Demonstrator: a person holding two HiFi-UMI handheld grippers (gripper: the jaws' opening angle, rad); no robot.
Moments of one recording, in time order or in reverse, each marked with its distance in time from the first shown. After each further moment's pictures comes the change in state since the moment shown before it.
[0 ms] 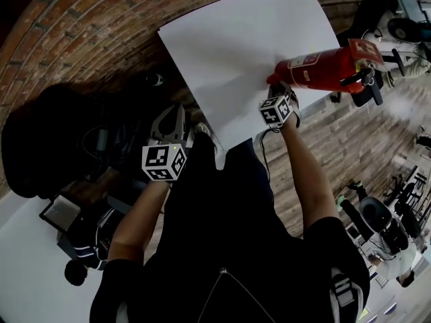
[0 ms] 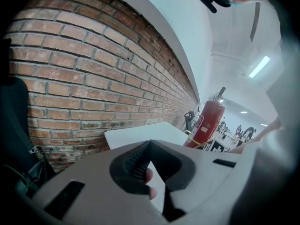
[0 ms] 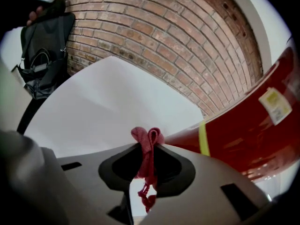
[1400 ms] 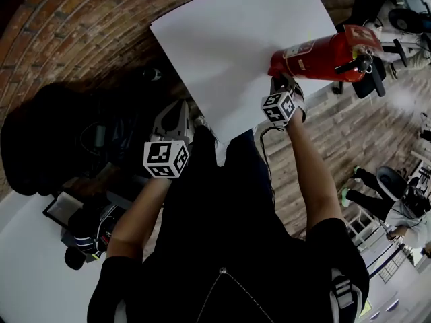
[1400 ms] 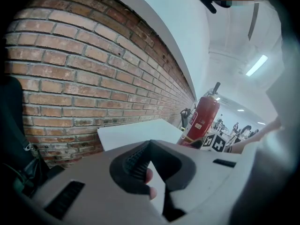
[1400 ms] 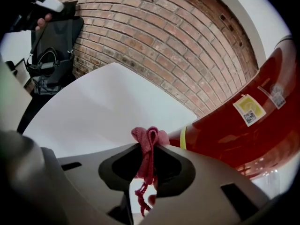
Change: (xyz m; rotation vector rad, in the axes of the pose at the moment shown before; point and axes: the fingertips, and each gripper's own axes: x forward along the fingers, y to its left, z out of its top) left arm 0.008 -0.039 -0.013 0.016 0.032 -0.027; right arm -0.026 -0.021 -0.003 -0.055 -0.083 -0.013
